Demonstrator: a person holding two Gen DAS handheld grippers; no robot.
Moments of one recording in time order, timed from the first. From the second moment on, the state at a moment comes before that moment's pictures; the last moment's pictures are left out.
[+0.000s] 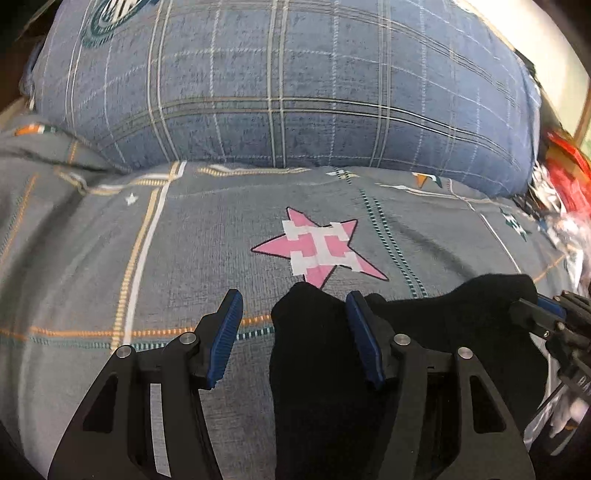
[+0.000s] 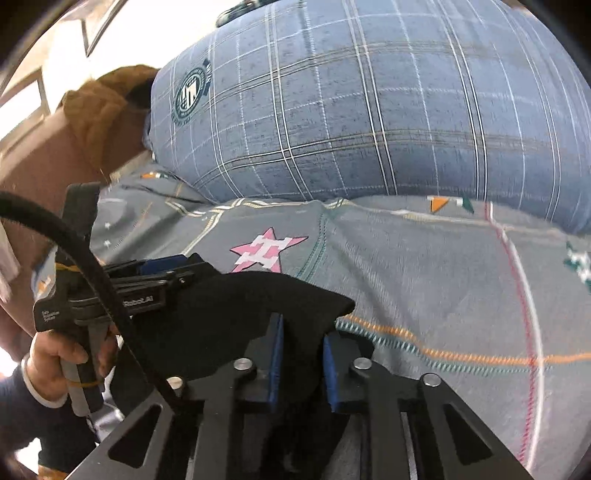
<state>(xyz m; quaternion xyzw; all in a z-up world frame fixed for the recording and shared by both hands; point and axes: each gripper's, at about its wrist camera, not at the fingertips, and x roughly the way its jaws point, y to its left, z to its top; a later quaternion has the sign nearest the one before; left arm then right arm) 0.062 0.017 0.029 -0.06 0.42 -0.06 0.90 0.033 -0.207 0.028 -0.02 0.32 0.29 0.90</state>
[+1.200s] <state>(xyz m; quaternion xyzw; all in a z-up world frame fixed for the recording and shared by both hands) -0.006 0.050 0.037 -0.17 0.40 -0.10 0.89 0.019 -0.247 -0.011 0.10 0.37 0.32 0.87</state>
